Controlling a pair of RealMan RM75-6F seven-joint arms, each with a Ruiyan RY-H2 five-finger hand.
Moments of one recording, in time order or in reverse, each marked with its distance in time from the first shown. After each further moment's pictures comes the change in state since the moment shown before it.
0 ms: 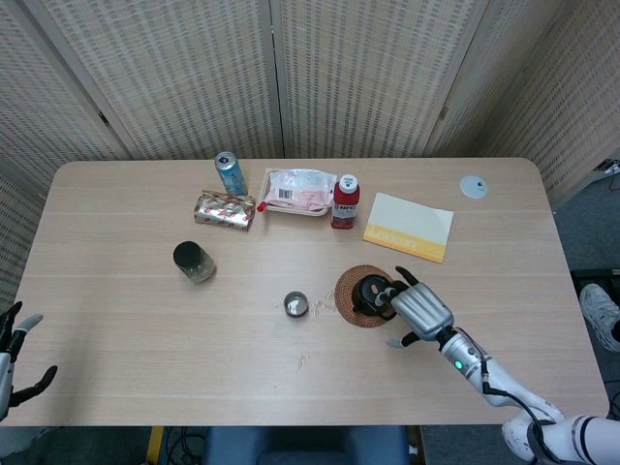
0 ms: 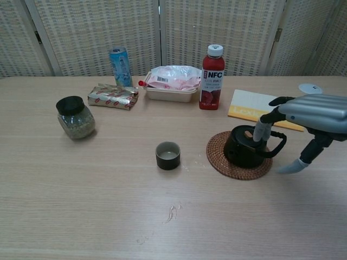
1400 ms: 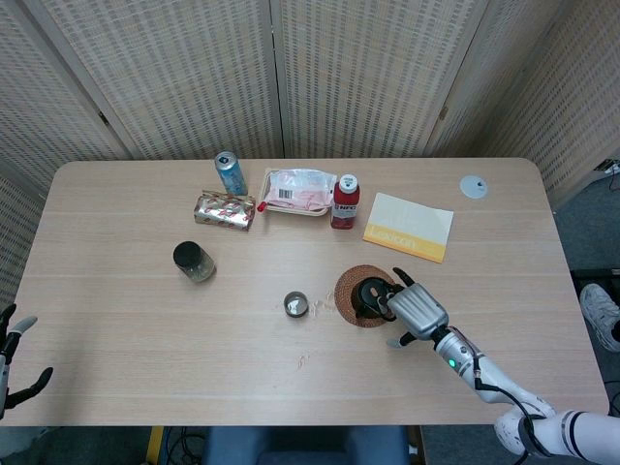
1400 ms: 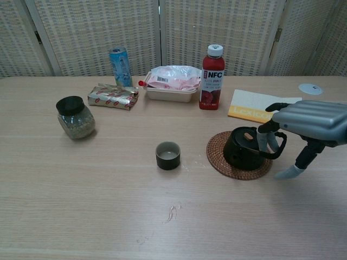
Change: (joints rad) left arm 0.009 -0.009 -0.002 0.023 -0.013 -0.003 -0.016; right arm 0.024 -0.038 -0.008 0.031 0.051 -0.032 -0.095
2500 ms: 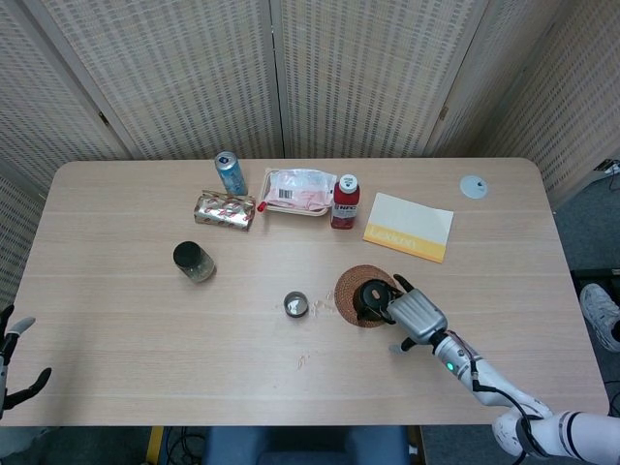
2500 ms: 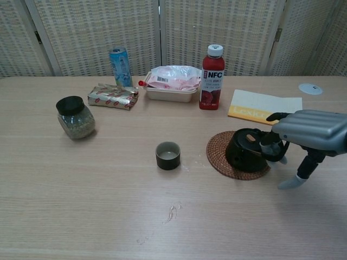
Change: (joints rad) left arm 0.005 -0.006 -0.003 0.014 -0.007 0.001 -0.011; right arm 0.009 -0.007 -0.020 -0.005 0.050 -0.035 -0.058
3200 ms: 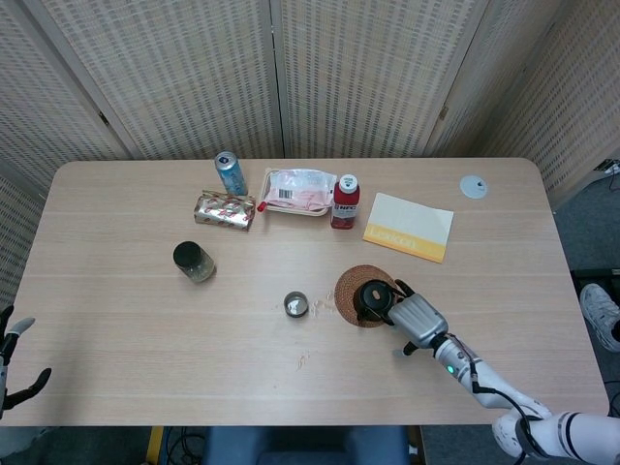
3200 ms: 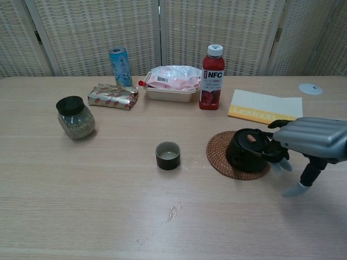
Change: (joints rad) left arm 0.000 -0.003 -0.001 0.007 -0.003 -0.005 -0.005; right arm 0.004 -0.010 -0.016 0.011 0.013 -0.013 -0.015
